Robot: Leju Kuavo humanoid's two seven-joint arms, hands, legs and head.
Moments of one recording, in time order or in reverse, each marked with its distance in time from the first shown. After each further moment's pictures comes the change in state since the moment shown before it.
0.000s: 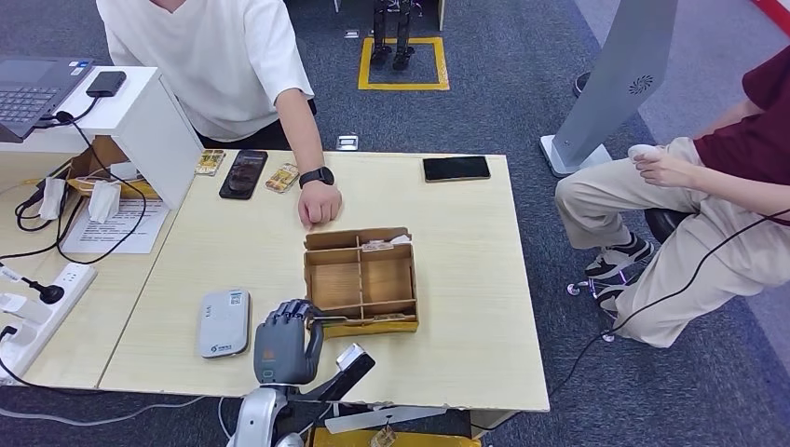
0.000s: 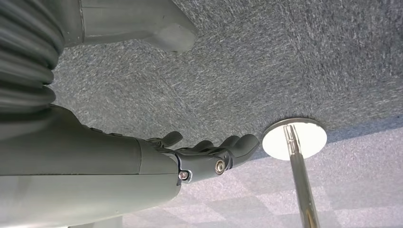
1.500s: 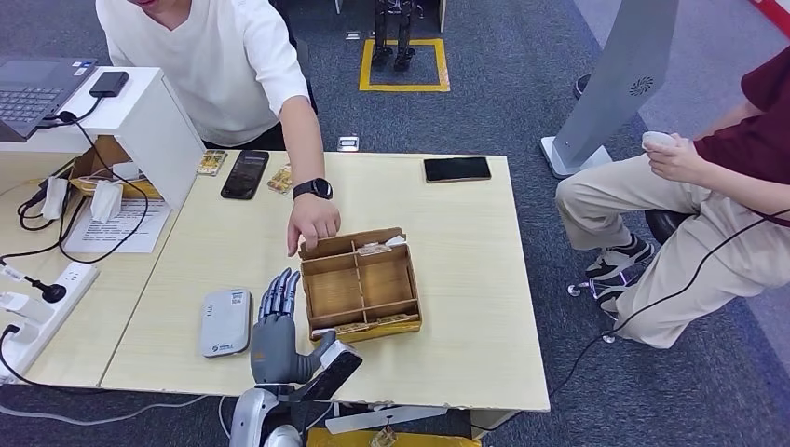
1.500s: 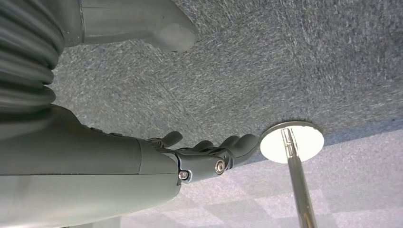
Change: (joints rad) left arm 0.023 -0.050 0.096 -0.029 0.262 0.022 -0.293; right arm -0.005 0.000 0.000 0.013 -0.006 0.000 -0.009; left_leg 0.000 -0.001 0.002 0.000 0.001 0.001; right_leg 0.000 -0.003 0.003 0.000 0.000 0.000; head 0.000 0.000
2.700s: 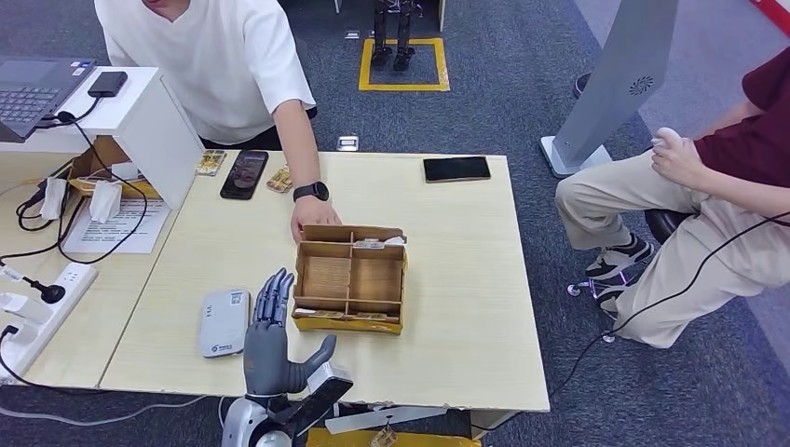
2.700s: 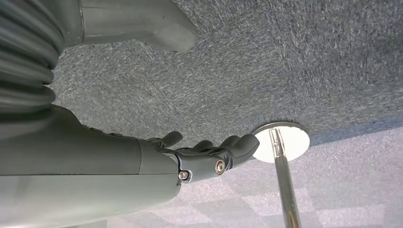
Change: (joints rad) left arm 0.062 -0.012 0.032 -0.098 0.103 -0.003 -0.239; right arm 0.000 0.000 0.000 0.005 0.012 0.000 -0.041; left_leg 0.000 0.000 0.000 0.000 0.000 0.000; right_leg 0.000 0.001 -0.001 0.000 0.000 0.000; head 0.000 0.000
